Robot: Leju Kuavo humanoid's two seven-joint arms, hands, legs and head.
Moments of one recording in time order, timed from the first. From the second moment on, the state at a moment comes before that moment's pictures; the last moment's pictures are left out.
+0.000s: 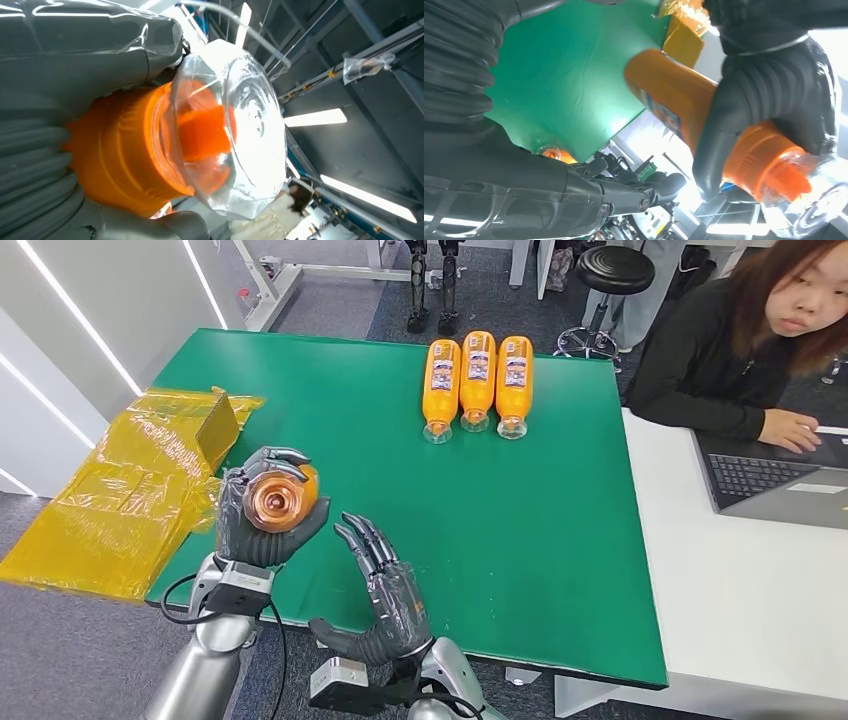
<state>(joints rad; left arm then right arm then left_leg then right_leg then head) -0.23 0.01 -0.23 -1.37 -0.48 0.28 -0.66 -0.37 0.22 0.84 -1.00 0.59 -0.68 -0.60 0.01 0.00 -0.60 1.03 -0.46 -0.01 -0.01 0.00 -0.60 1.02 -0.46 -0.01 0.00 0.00</state>
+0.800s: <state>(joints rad) -0.27 0.09 -0.23 -1.27 -0.94 0.54 -0.49 -0.37 0.21 0.84 -1.00 0.58 -0.68 -0.59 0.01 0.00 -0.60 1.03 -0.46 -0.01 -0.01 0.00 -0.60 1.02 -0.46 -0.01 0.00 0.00</state>
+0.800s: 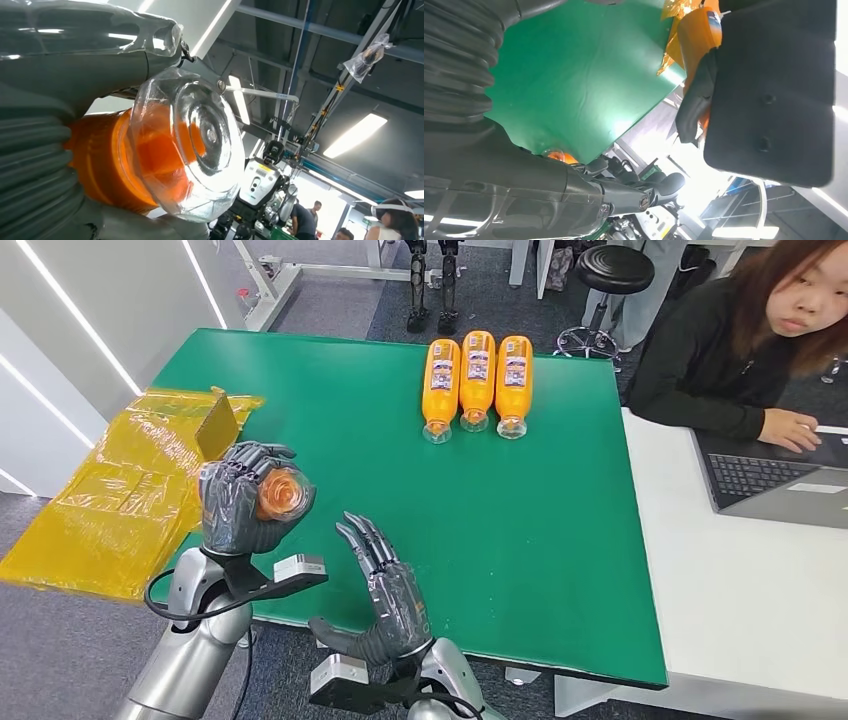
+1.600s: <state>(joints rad) -0.49 0.11 -0.25 -0.57 -1.55 0.55 -0.07 -0.35 0.19 0.86 -1.02 0.51 -0.68 -0.58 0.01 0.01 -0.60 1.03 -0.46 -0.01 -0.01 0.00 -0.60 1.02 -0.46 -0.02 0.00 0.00</state>
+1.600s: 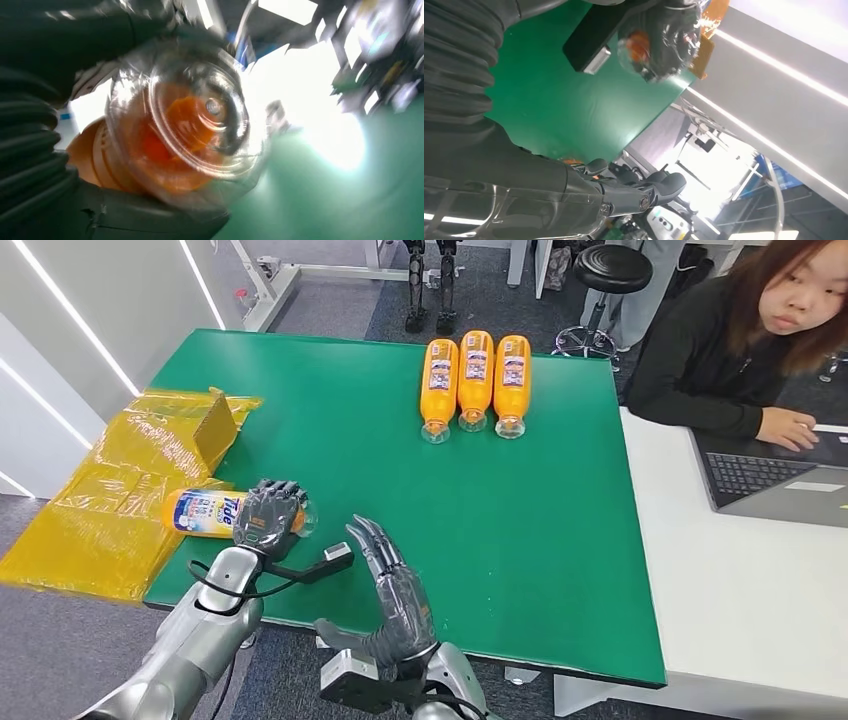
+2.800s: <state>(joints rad) -0.60 0.16 -0.30 -0.34 -1.57 0.52 0.00 -0.31 0.14 0.87 -1.05 0.51 -0.68 -0.56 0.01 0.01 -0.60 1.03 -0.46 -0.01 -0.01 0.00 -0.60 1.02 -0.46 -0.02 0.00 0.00</state>
